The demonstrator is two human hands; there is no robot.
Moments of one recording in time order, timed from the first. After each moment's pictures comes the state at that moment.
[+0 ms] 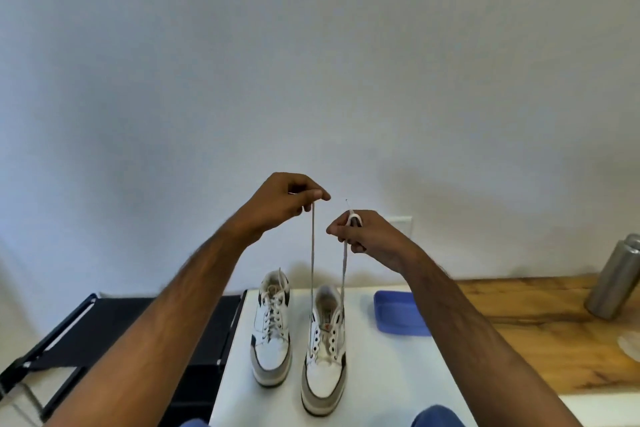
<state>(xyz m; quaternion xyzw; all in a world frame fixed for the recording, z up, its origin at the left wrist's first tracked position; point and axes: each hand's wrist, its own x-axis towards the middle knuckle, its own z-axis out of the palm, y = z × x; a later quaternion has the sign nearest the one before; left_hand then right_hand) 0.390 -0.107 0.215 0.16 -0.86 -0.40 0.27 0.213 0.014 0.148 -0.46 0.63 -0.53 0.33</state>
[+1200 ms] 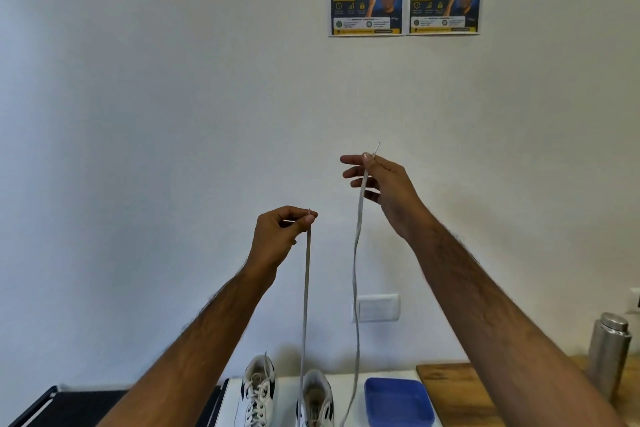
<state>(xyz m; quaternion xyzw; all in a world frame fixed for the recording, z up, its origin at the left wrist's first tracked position) 0.366 -0.087 0.285 0.17 -0.71 -0.49 0.48 0.204 0.041 0.357 -0.51 0.53 -0.67 0.11</state>
